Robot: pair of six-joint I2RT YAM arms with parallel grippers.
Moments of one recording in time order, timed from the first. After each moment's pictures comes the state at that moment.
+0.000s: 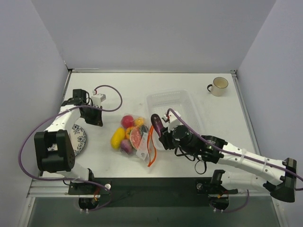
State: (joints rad) left arm 0.07 1.54 1.06 -0.72 0.37 0.30; right arm 1.12 0.98 0.85 -0.41 0.37 0.32
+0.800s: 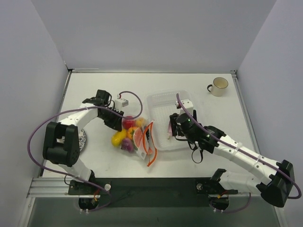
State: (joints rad) left arm -0.21 1.63 1.08 -0.73 0.45 0.31; right arm 0.85 1.08 0.85 -0.50 0.54 0.34
